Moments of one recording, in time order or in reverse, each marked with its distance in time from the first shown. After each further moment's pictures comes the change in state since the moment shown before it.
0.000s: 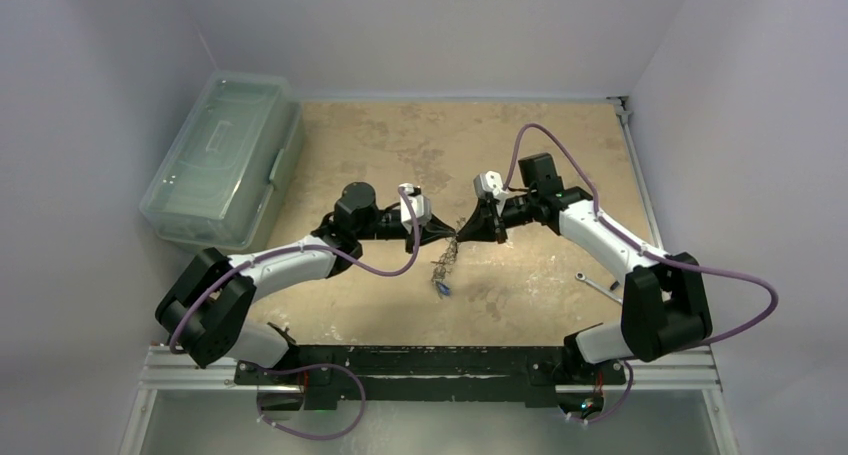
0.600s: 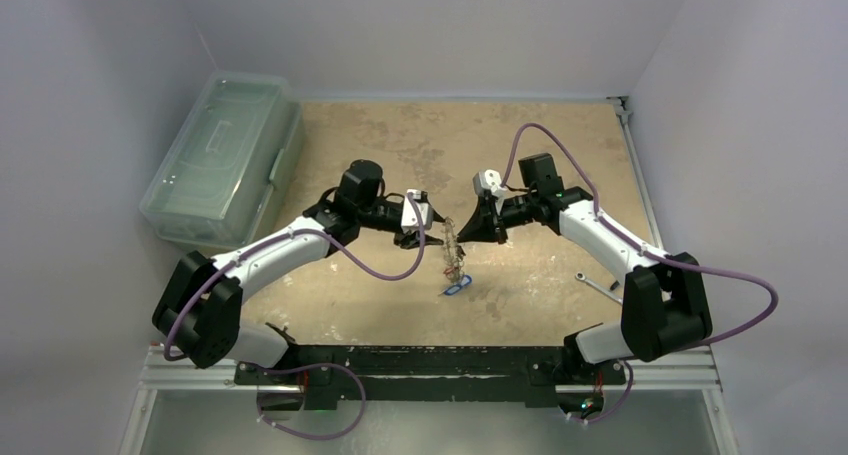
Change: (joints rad) left arm 0.061 -0.019 0.192 -0.555 0.115 0.474; right arm 0.001 0.000 0.000 -0.003 0.028 0.055
